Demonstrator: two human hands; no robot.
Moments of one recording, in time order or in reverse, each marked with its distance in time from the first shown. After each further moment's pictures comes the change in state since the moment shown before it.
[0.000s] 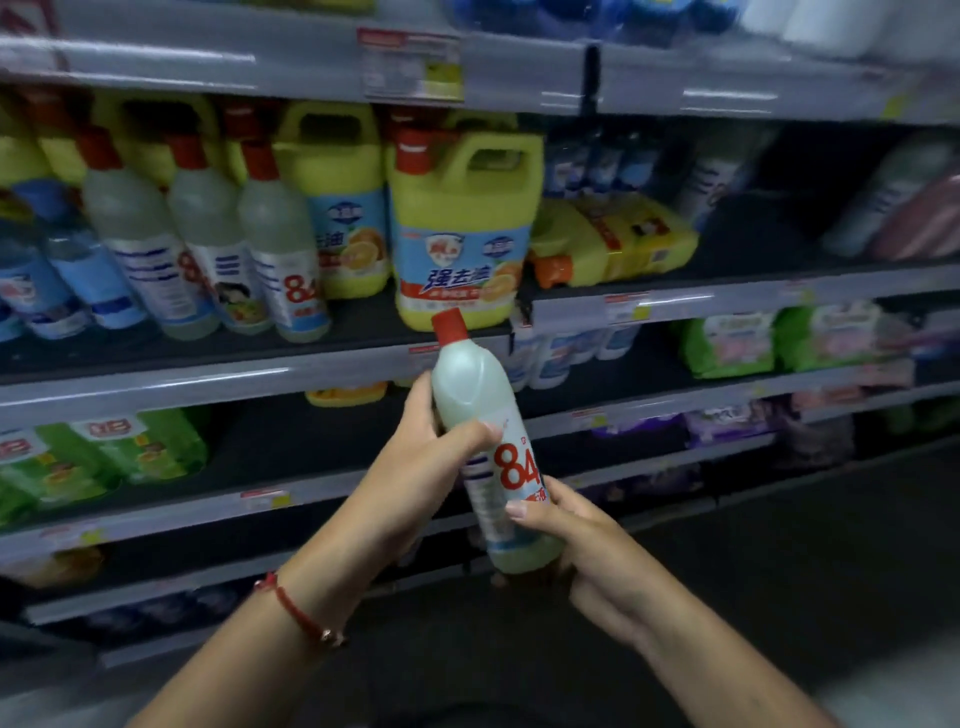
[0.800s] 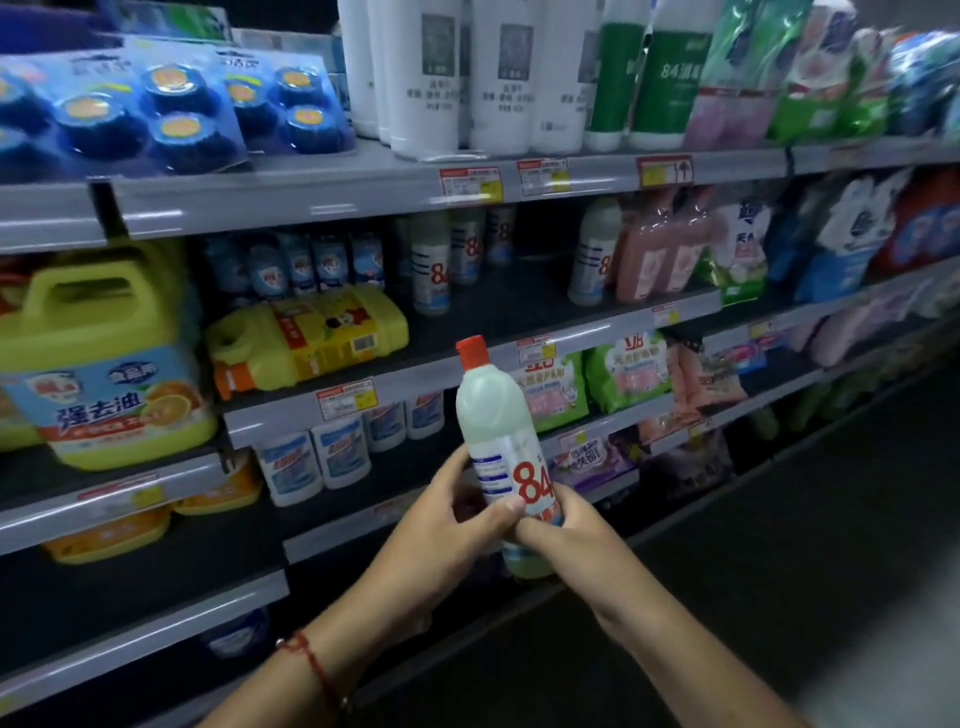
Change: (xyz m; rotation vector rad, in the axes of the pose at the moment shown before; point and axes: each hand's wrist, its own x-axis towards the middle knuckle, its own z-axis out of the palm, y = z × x) left_hand 0.084 -0.013 0.299 0.289 -0.246 0.146; right_hand -0.057 -0.066 -0.282 -0.211 0.297 -0.210
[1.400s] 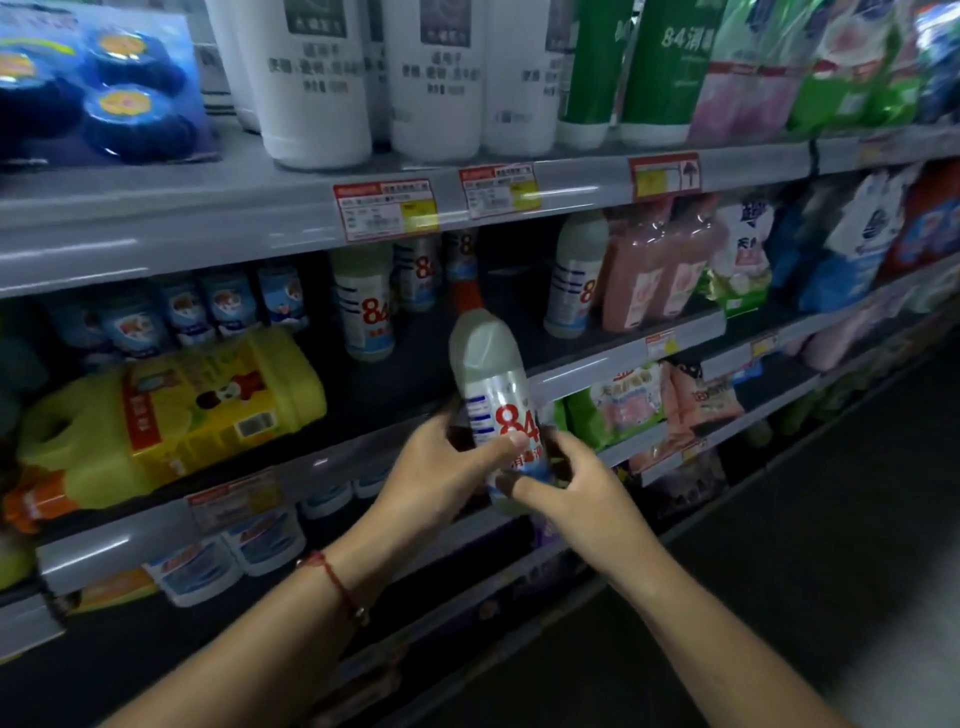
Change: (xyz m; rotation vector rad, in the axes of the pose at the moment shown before) left_hand 0.197 0.022 0.015 -0.044 0.044 -0.045; right_hand 0.153 -0.037 -0.094 -0.235 0.146 -0.185
